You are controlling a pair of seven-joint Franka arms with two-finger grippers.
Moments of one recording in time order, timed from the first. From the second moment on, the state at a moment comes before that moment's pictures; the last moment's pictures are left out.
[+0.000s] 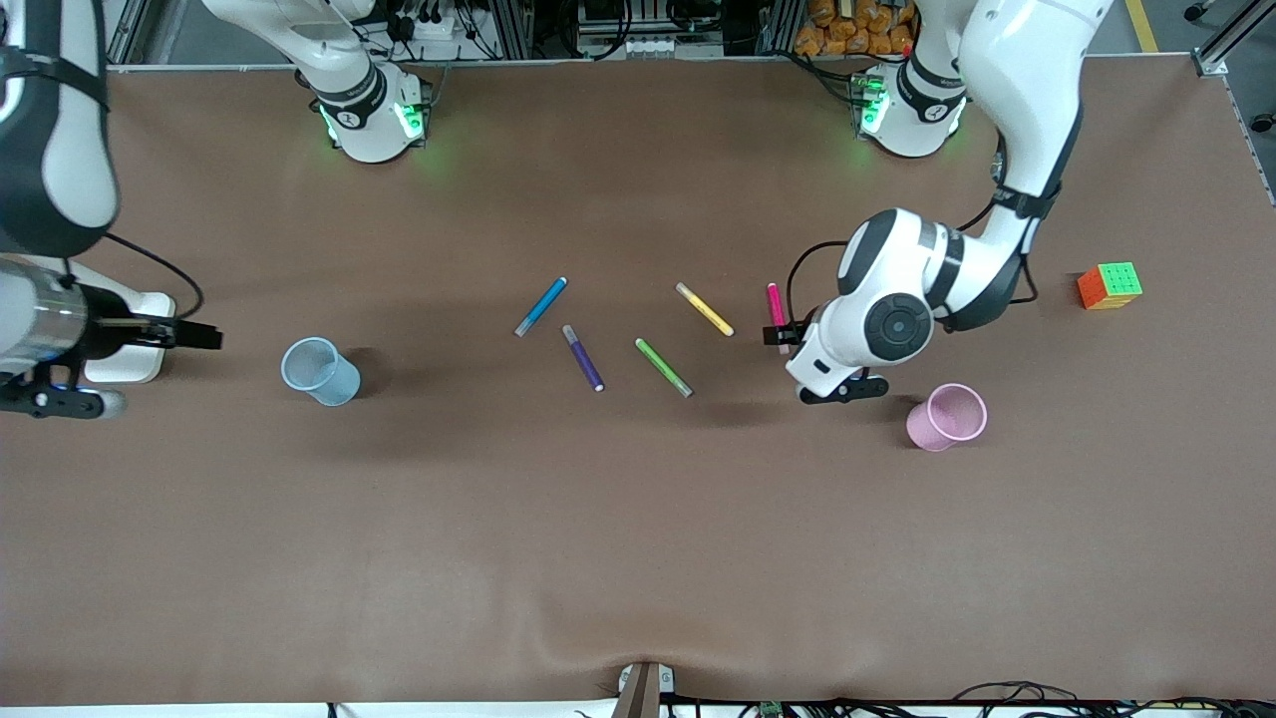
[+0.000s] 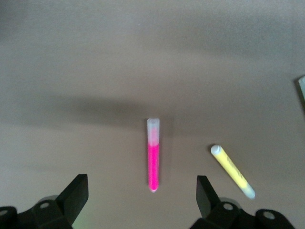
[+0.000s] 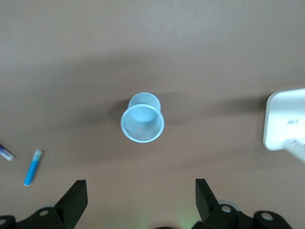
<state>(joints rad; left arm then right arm) -0.28 0.46 -0.19 -1.88 -0.12 2.03 -0.50 0.05 0.28 -0.08 -1.49 0.03 1.50 0.13</state>
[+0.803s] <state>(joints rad) -0.28 0.56 -0.19 -1.94 -0.12 2.18 -0.51 0.37 0.29 -0.07 -1.81 0.15 1.81 0.86</state>
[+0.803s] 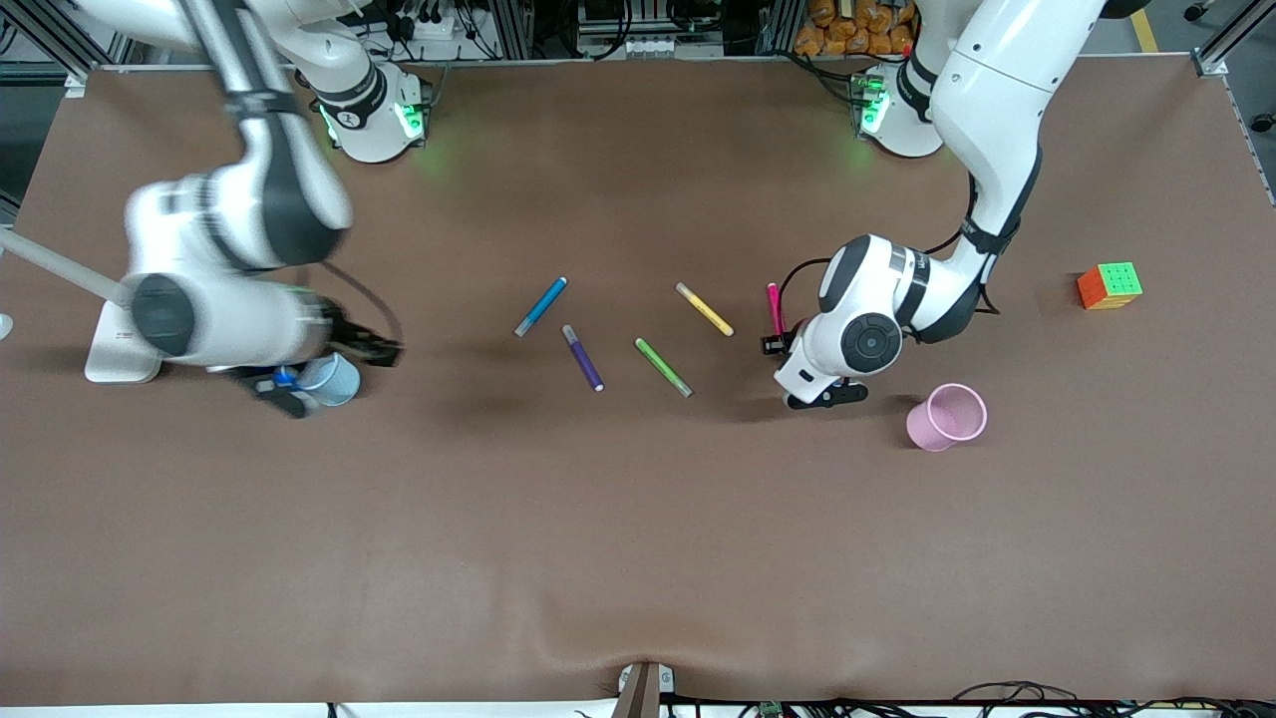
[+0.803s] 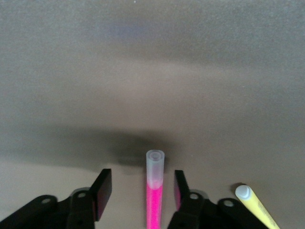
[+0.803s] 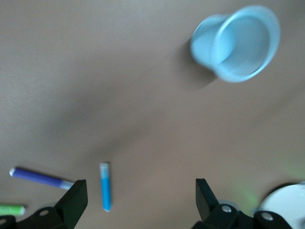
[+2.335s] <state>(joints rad) -0.17 0.32 -0.18 -1.86 -0.06 2.05 -0.51 0.64 0.42 -0.07 -2.16 0.26 2.44 1.10</state>
